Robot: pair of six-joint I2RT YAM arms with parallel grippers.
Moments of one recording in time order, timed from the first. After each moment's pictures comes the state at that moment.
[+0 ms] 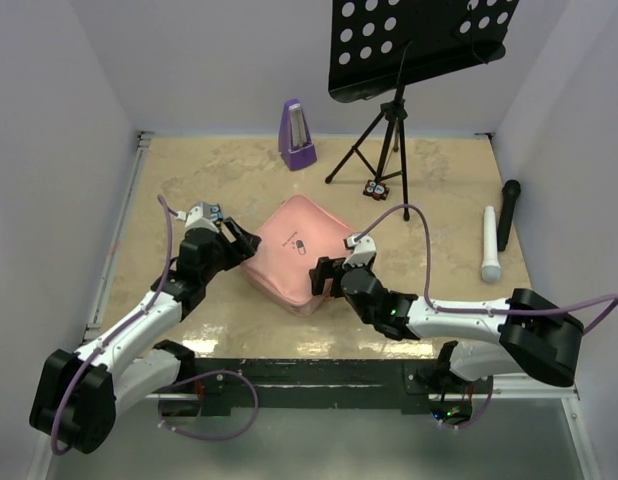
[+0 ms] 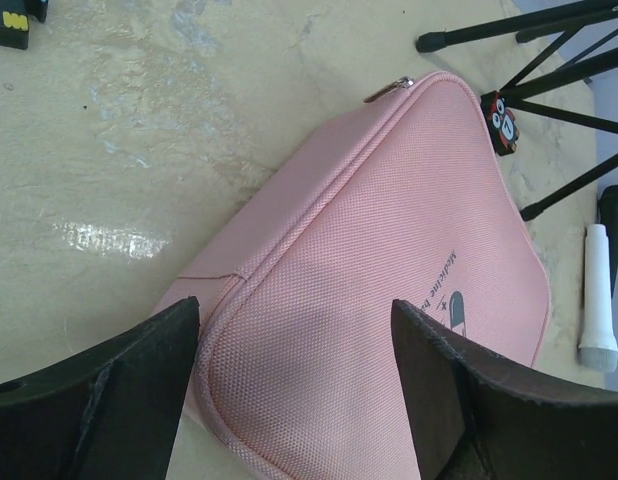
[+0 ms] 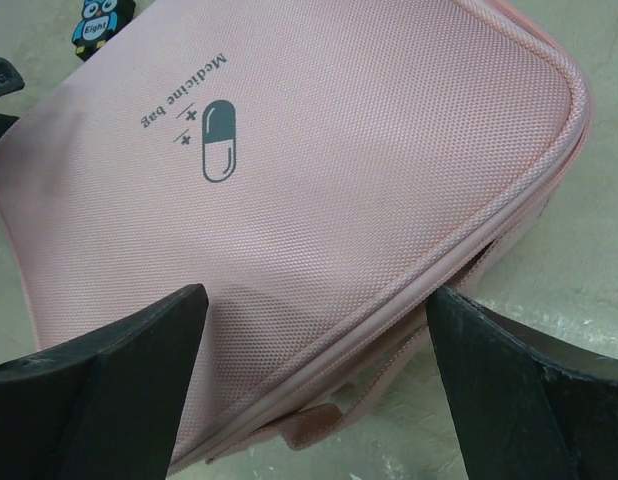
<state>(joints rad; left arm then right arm) -0.38 0.98 0.45 0.06 -0.07 -0.81 1.08 1.29 0.49 0.38 0.61 0.60</state>
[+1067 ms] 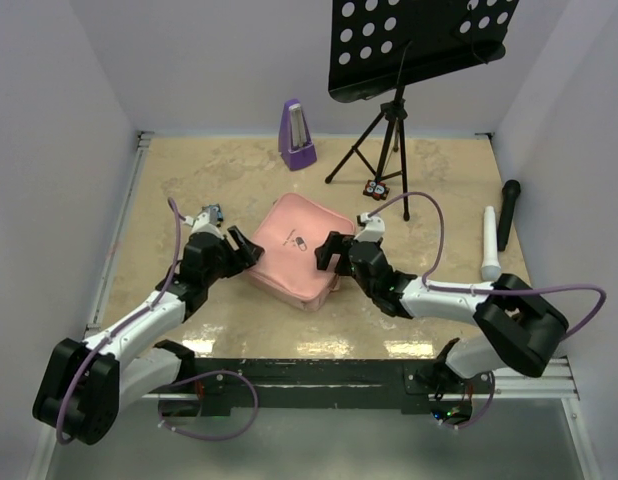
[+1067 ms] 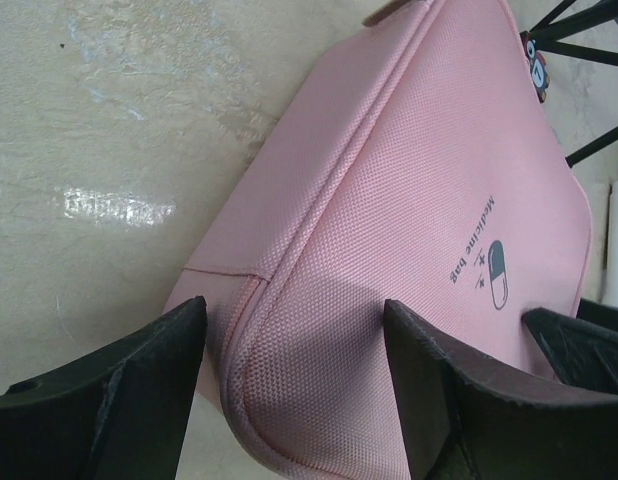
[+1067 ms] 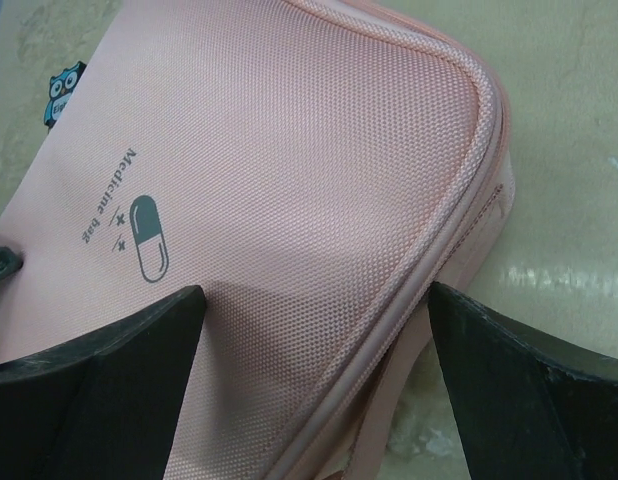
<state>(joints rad) -0.38 1.05 0.41 0.11 0.01 -0.79 0.86 1.38 0.52 0.43 0.42 0.73</state>
